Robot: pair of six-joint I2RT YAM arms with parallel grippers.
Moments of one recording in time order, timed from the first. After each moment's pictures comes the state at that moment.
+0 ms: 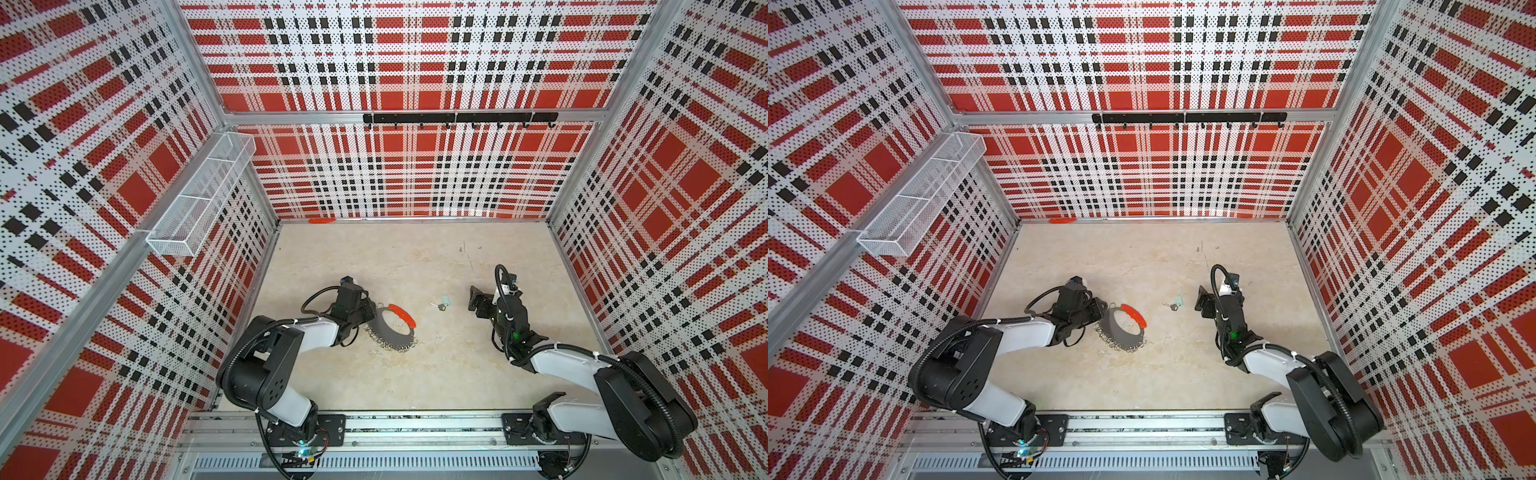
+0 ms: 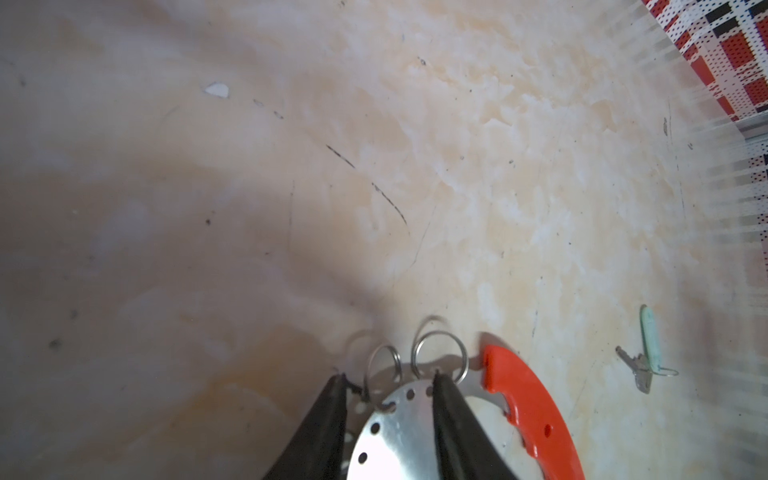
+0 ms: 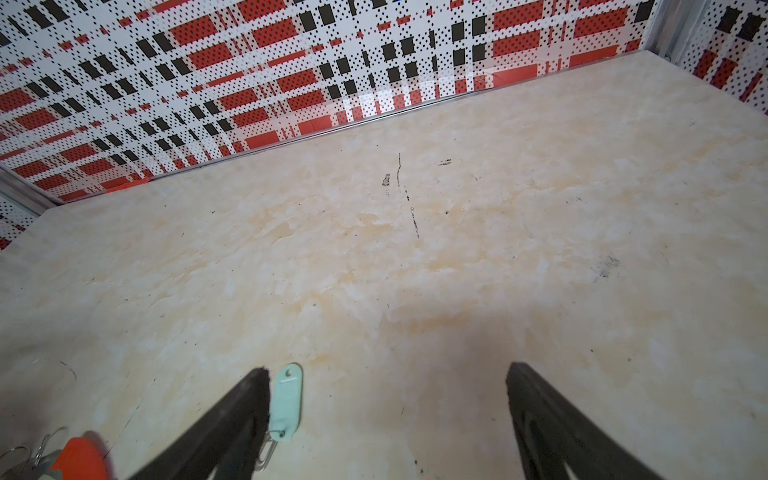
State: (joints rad) left arm -0.38 1.56 0.56 0.23 0.04 -0.70; right arm 0.45 1.28 0.35 0.58 0.34 0.40
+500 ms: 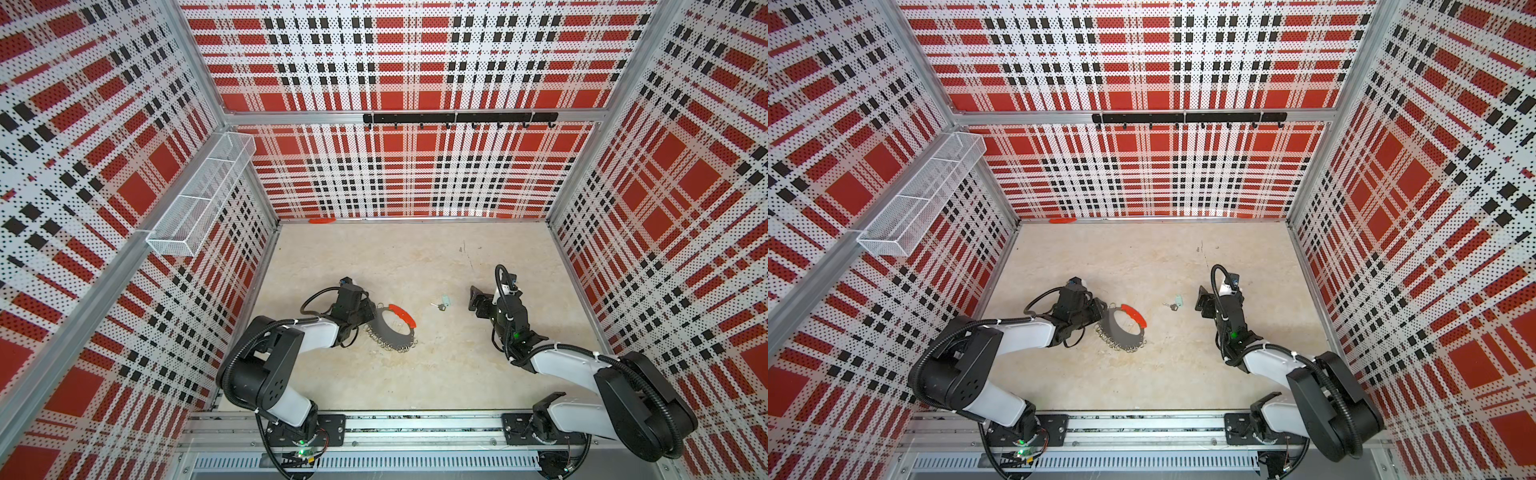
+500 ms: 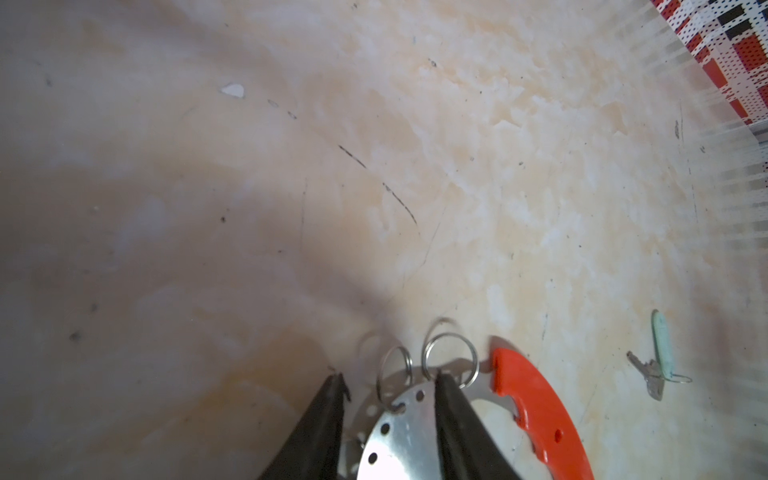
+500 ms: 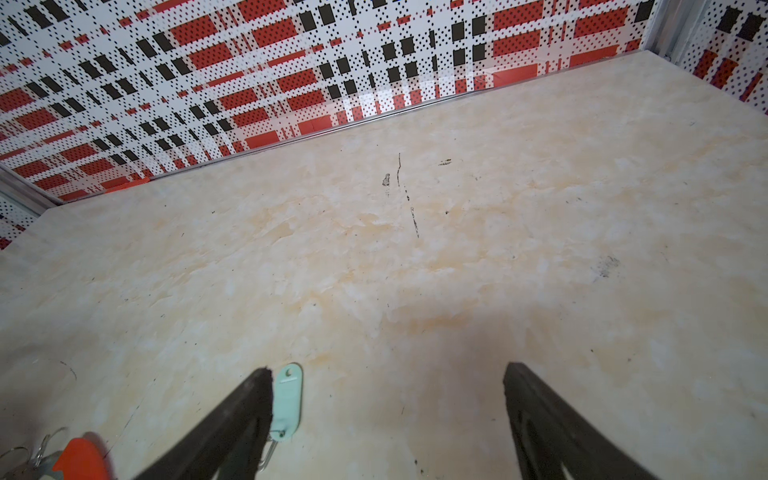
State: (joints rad) left arm -0.39 1.56 0.55 0.23 0.02 -0.71; right arm 0.45 1.28 0.35 0.58 0.34 0.40
